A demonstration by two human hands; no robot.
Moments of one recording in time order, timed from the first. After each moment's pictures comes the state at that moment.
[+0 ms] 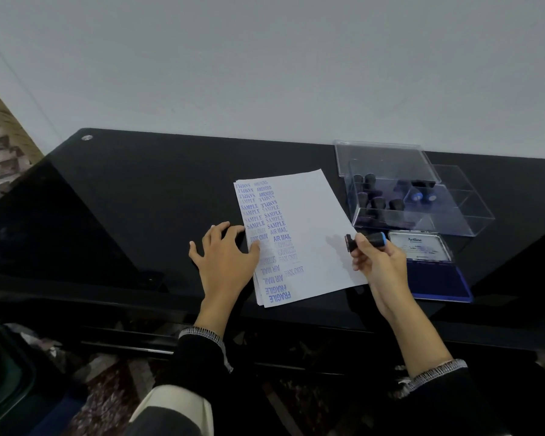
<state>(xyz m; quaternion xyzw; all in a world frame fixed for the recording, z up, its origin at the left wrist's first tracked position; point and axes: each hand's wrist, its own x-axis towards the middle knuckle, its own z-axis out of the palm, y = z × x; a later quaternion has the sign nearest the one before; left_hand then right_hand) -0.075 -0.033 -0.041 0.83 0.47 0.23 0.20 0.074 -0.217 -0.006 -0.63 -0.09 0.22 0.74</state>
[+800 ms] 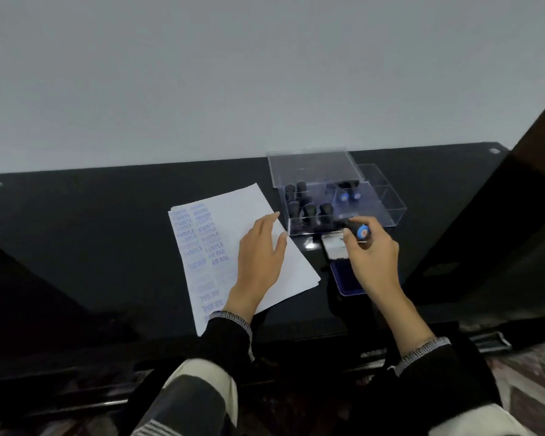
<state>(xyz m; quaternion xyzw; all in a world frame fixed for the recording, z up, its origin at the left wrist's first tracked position) 0.046 -0.109 -0.018 0.88 0.20 0.26 0.33 0.126 -0.281 0.017 -0.81 -0.19 -0.05 0.55</state>
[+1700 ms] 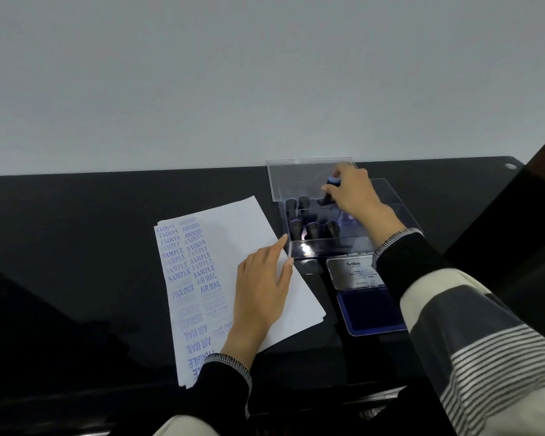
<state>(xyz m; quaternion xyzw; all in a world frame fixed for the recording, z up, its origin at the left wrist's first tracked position) 0.064 -0.106 -0.041 0.91 0.23 0.22 0.27 0.277 -0.181 0.056 -0.91 -0.28 -0.01 0.29</state>
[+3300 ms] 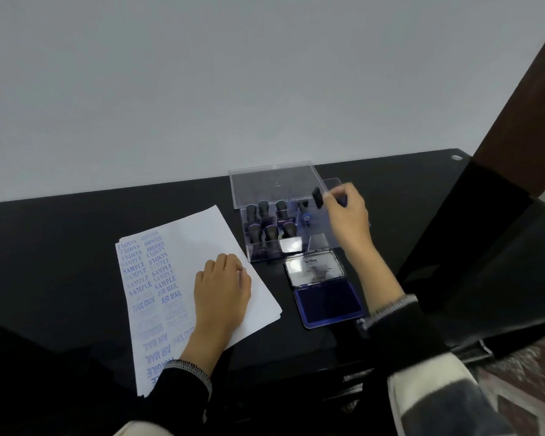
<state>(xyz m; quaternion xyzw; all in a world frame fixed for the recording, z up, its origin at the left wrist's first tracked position) 0.065 -0.116 -0.042 0.93 0.24 0.26 0.11 0.222 -0.267 0.058 -0.79 -0.15 -0.01 0.59</state>
